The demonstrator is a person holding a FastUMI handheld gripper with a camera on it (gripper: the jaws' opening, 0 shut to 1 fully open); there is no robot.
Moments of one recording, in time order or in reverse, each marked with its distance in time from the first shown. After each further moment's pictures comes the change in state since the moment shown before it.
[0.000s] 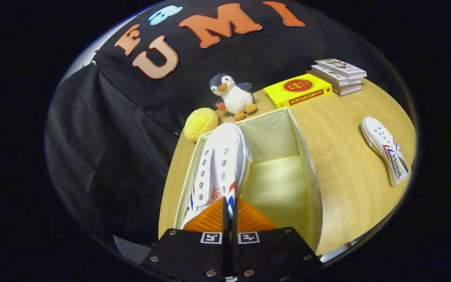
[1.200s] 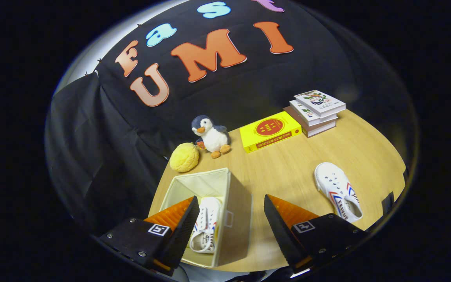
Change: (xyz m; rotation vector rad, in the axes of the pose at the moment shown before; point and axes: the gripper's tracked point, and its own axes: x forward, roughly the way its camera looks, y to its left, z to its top) arm -0.105 -0.124 0.109 -0.040 -0.211 -0.052
